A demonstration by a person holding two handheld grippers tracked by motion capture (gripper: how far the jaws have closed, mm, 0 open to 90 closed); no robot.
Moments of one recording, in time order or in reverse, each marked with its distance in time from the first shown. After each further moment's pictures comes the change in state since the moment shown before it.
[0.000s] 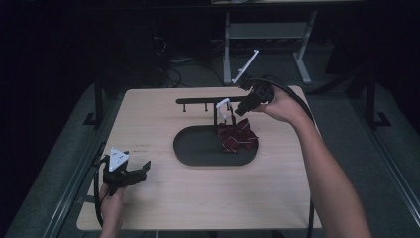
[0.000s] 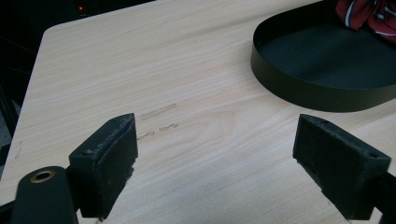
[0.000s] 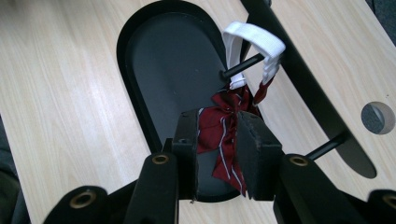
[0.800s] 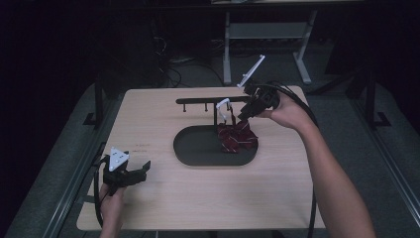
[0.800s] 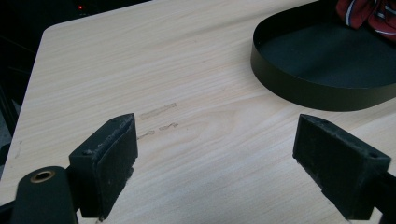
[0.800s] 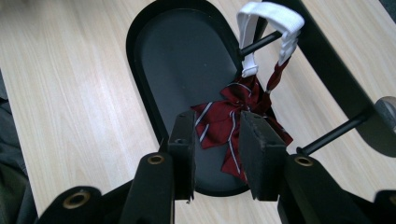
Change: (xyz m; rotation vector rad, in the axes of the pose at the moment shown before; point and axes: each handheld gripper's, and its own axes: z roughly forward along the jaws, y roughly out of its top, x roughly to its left) left arm 0.000 0.000 0.000 0.003 -0.001 -0.004; right arm 0.006 -0.018 -0.001 -0.029 0.019 -0.002
